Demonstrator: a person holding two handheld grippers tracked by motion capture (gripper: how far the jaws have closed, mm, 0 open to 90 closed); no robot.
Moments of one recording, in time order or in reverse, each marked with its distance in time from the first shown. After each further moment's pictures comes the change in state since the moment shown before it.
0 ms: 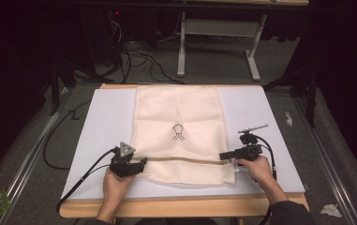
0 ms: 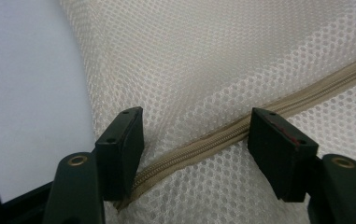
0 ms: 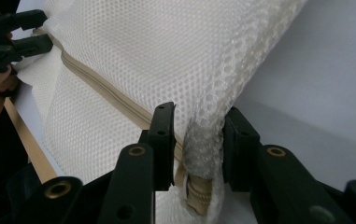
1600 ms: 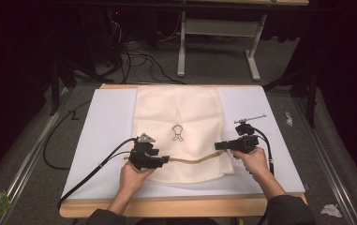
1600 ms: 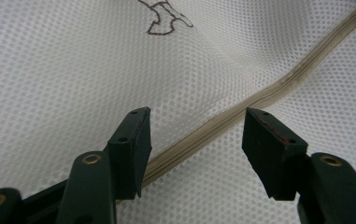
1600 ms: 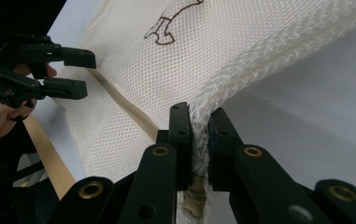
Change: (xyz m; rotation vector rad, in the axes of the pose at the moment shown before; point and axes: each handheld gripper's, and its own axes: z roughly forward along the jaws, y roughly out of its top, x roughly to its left) left arm -0.041 0.055 0.011 0.086 -0.315 -0.038; right arm 0.042 0.027 -0.014 -0.086 -0.002 -0.097
